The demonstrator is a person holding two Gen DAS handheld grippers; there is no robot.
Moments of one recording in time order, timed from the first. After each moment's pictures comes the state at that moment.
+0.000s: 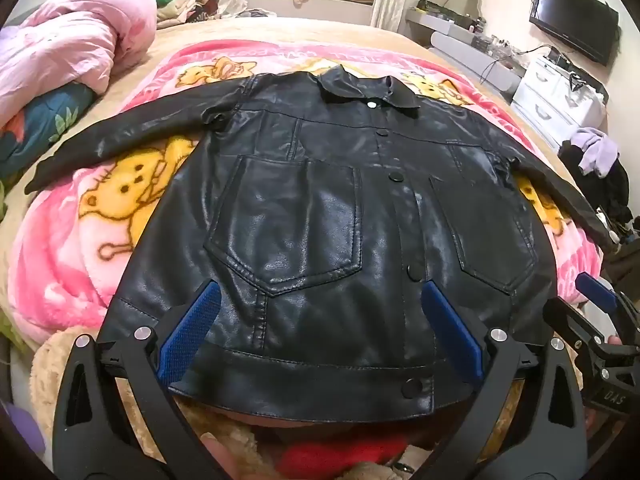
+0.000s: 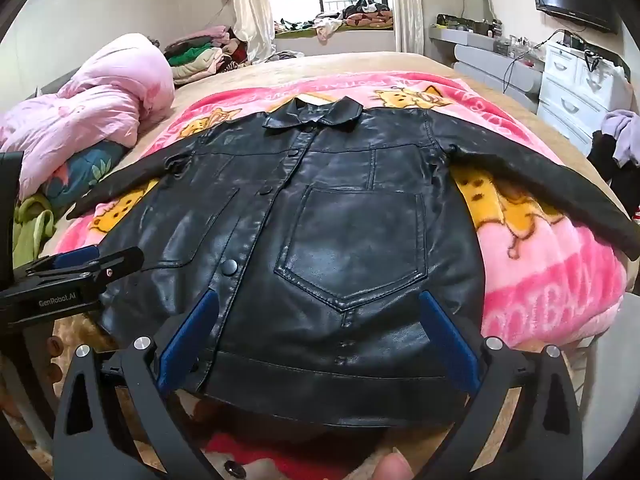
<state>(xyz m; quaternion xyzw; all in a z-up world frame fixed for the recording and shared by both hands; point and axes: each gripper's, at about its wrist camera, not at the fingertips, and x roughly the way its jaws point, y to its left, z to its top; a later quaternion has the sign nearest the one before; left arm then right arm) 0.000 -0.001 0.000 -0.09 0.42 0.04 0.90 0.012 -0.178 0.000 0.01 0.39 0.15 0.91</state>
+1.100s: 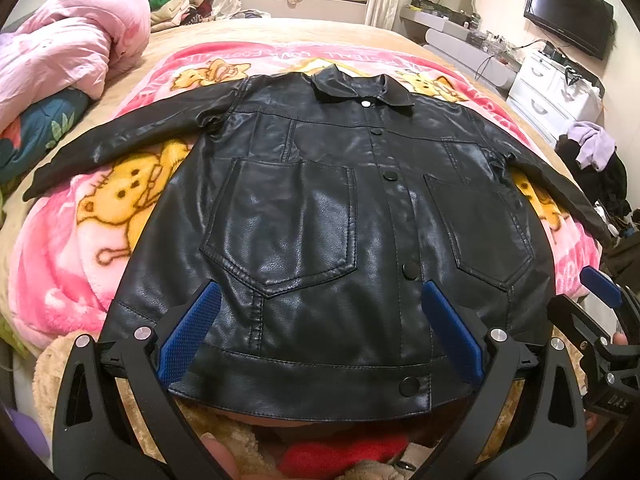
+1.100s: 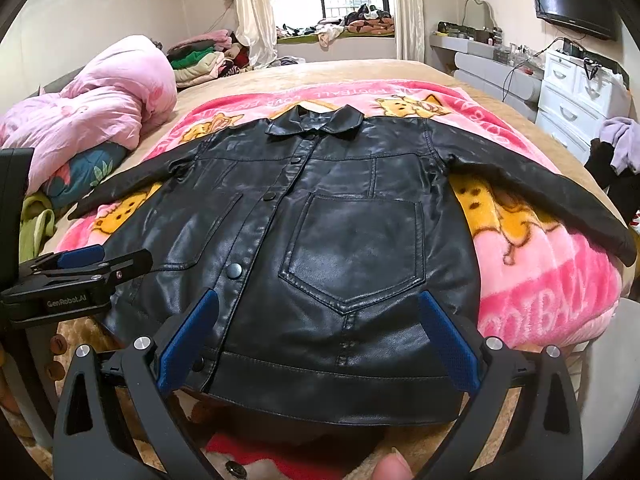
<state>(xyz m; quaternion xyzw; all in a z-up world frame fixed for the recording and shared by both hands) 0.001 -0.002 0.003 -0.09 0.42 0.04 0.90 0.005 -0.176 0.010 0.00 0.38 0.15 0.91</state>
